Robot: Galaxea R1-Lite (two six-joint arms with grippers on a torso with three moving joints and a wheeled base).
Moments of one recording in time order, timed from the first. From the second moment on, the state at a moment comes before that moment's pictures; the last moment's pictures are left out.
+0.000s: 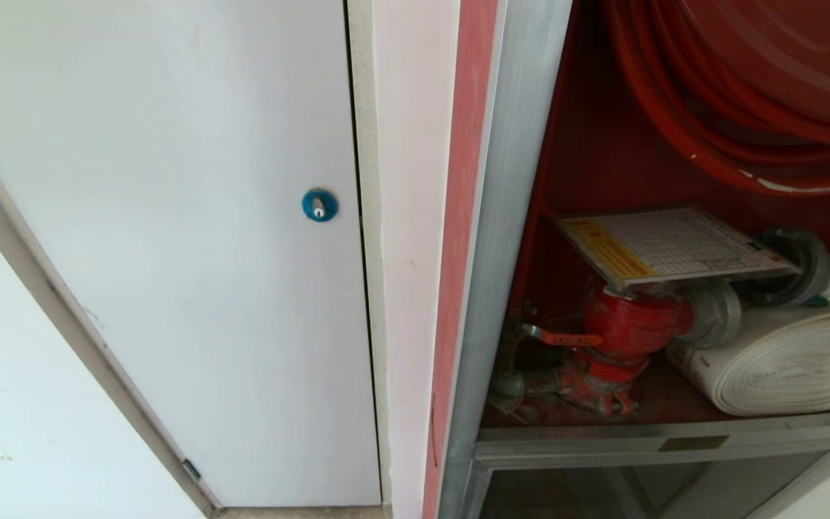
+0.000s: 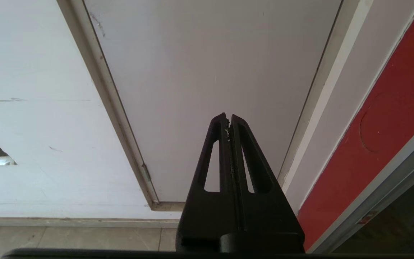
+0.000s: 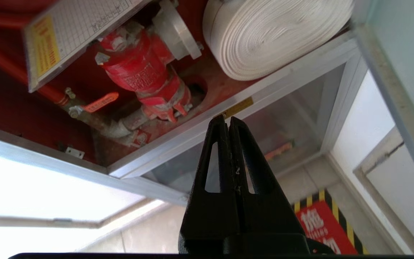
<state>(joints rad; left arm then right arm) 0.01 0.00 0.00 0.00 0.00 0.00 -0.02 0.59 -1.08 0.82 -0.20 0.49</state>
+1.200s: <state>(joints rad) 0.01 0.00 0.00 0.00 0.00 0.00 -0.02 0.06 -0.20 0.16 -0.03 -0.02</state>
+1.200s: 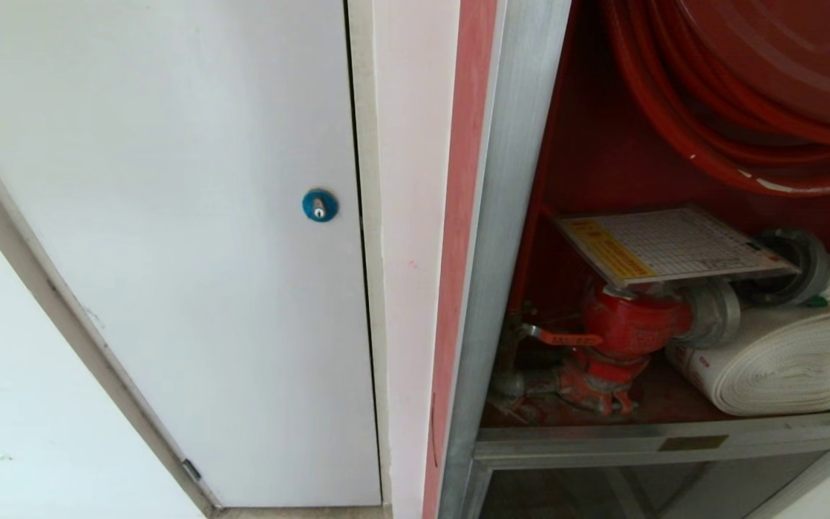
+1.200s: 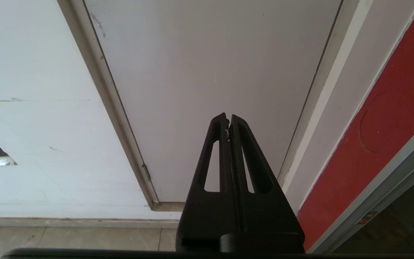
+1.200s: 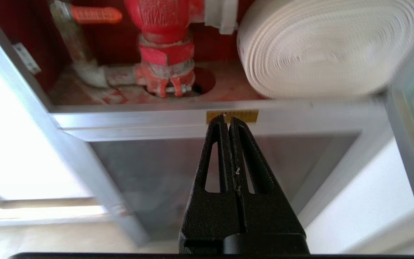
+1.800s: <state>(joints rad) 0.01 0.00 0.00 0.00 0.00 0.00 -0.02 0.00 0.00 0.01 0.03 -0.12</state>
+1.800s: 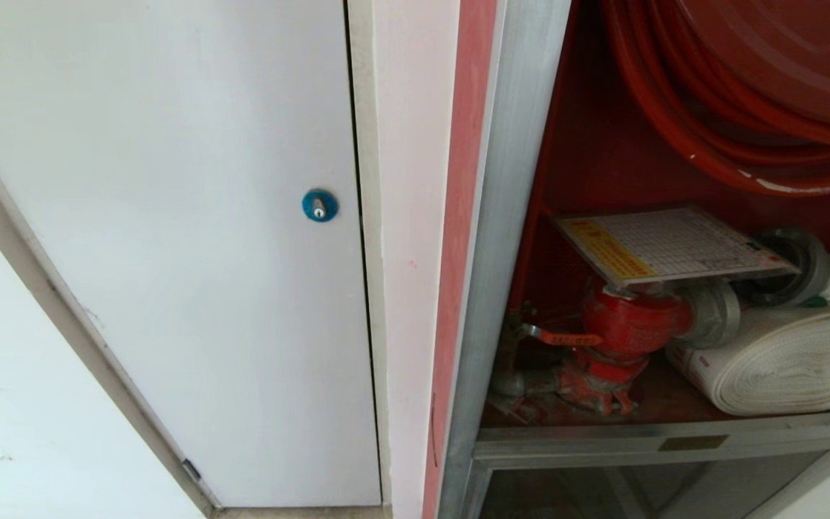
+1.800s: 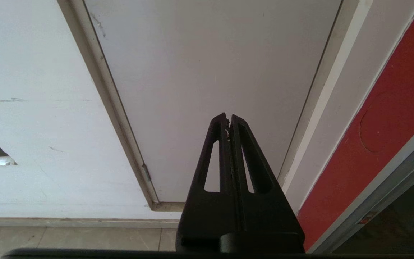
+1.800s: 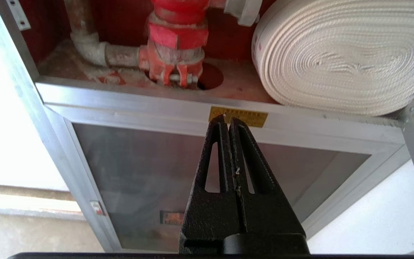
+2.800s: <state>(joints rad) 0.01 0.00 0.00 0.00 0.00 0.00 -0.02 0.00 0.00 0.01 0.03 -0.10</state>
